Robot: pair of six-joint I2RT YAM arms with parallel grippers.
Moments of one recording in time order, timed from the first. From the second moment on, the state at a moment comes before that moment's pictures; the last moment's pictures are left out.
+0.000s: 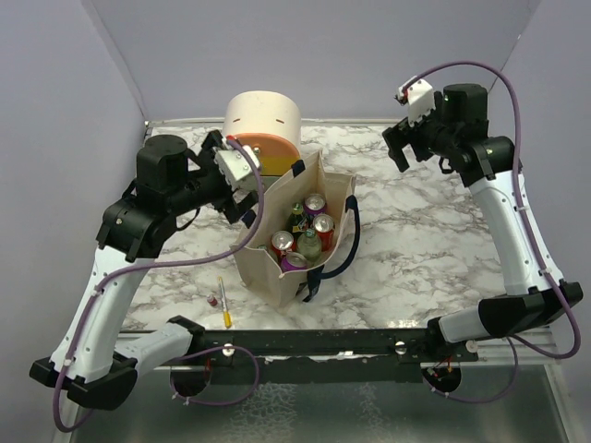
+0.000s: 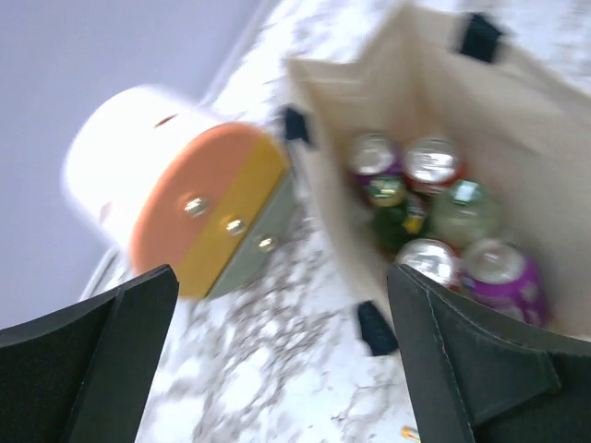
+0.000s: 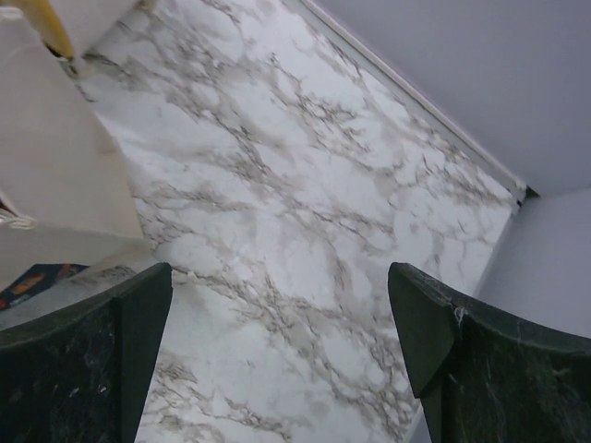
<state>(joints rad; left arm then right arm) -0.43 1.05 1.50 -0.88 0.49 0.58 0.24 1.43 1.74 -0.83 -0.17 -0.45</state>
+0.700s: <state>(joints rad) -0.37 1.09 1.55 -0.72 -0.28 0.30 0.24 1.17 1.59 -0.76 0.17 -0.41</state>
